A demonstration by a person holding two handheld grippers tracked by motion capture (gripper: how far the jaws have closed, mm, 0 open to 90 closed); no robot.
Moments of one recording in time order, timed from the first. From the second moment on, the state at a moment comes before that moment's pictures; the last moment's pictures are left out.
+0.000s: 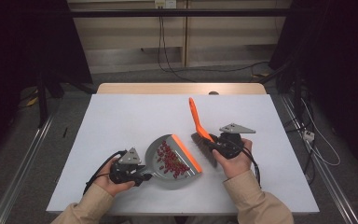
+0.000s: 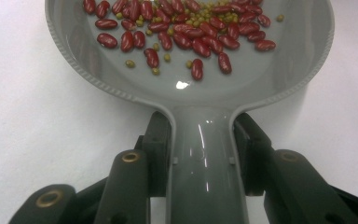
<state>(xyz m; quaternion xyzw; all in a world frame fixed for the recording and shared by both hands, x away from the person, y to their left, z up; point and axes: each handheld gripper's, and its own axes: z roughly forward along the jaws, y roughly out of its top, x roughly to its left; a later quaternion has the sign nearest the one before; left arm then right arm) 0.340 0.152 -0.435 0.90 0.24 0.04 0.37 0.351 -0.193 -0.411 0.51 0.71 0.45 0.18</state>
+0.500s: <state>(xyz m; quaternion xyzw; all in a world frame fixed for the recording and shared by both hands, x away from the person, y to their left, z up) 0.352 0.179 -0.426 0.87 0.31 0.09 0.38 0.354 -0.226 -0.407 0.52 0.70 0.44 0.21</state>
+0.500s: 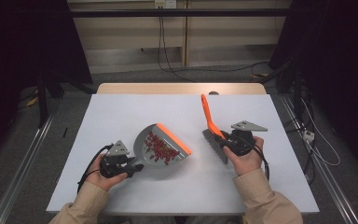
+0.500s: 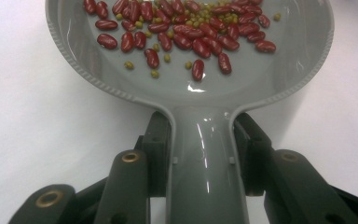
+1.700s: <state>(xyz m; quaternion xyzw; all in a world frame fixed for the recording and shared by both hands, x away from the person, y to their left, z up) 0.387 0.237 -0.438 0.80 0.48 0.15 0.33 0.350 -0.319 -0.417 0.58 0.66 0.37 0.29</state>
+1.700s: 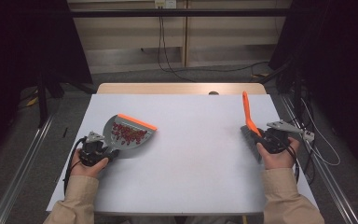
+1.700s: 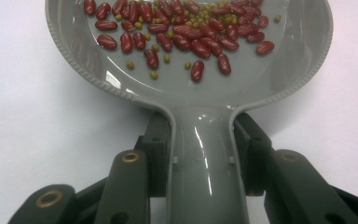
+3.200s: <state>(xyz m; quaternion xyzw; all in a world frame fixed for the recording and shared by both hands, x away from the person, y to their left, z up) 0.359 0.207 -0.432 0.80 0.41 0.10 0.42 0.331 -0.268 -0.428 0.52 0.68 0.48 0.21</state>
